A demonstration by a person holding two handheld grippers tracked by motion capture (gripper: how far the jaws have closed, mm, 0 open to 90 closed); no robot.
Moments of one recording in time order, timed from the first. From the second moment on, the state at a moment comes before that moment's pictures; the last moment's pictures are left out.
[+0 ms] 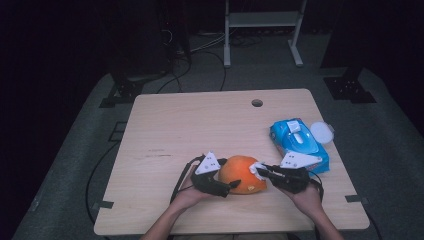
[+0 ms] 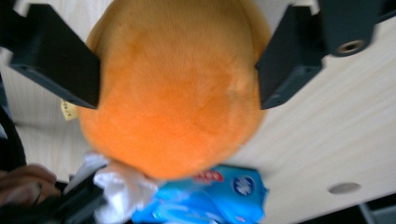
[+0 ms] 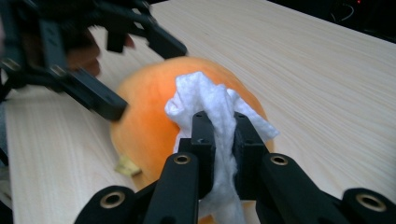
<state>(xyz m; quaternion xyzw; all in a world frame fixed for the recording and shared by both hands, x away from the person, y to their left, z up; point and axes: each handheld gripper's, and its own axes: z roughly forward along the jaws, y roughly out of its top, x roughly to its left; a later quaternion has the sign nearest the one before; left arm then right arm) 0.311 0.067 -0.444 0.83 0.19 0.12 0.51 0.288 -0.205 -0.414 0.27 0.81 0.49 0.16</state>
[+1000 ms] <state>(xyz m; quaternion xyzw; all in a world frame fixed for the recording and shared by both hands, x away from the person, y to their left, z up) 0.305 0.057 -0.437 0.83 0.17 0.15 0.50 0.278 -0.180 -0.400 0.23 0.82 0.49 0.18</state>
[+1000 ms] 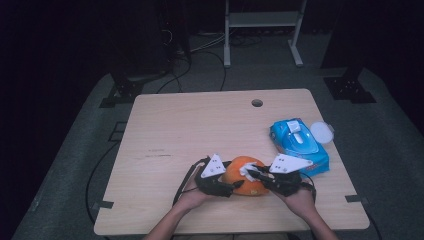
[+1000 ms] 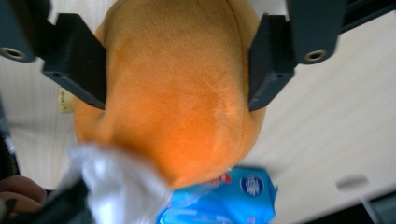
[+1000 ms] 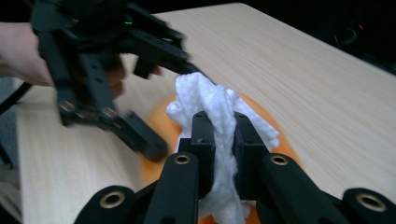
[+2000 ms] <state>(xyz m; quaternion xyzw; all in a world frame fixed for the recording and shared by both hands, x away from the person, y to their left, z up) 0.306 0.054 -0.440 0.83 0.19 0.13 0.50 0.279 -0.180 -0.400 0.23 0.83 0.46 0.21</state>
